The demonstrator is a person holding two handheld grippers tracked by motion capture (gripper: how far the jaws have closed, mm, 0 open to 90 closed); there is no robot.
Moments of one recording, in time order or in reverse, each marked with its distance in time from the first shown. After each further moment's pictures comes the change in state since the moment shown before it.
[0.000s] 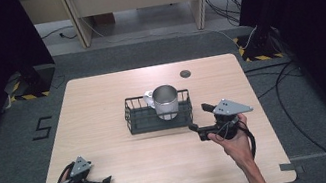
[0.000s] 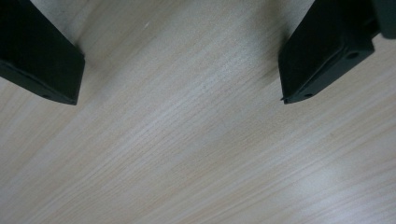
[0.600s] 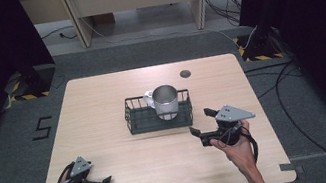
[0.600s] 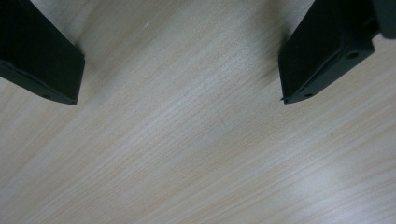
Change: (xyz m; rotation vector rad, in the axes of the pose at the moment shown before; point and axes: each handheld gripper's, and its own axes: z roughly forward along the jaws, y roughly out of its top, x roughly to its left) left arm 0.000 0.000 0.000 0.000 0.000 0.000; right arm 0.006 -0.012 -0.008 0.010 -0.013 -0.010
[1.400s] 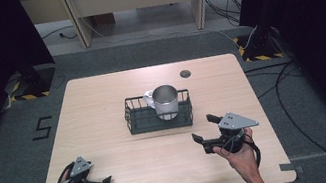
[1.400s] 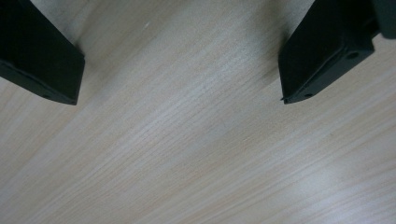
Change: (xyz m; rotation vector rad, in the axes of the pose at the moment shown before) left arm 0.000 0.000 0.000 0.000 0.001 -0.001; right arm 0.008 -0.013 -0.010 0.000 -0.001 -0.002
